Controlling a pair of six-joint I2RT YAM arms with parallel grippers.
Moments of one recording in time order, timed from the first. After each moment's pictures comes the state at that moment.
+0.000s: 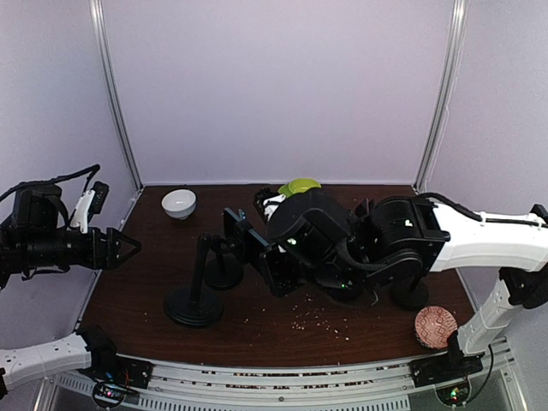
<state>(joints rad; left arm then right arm) -0.63 0.63 1.10 -1.09 0.03 -0.44 1.44 1.61 1.65 -0.78 0.51 0.66</state>
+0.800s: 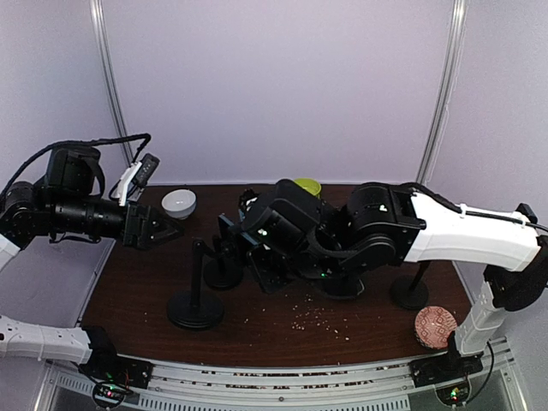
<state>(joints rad) -0.81 0.91 1.27 -0.93 0.20 -0.39 1.41 1.73 1.84 -0.94 0.47 0.64</state>
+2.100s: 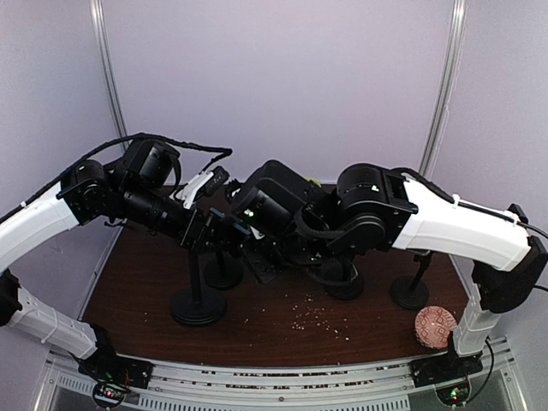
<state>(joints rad) -0.91 1.26 1.38 -0.88 0.28 -0.32 1.40 1.82 2.03 -1.06 0.47 0.49</state>
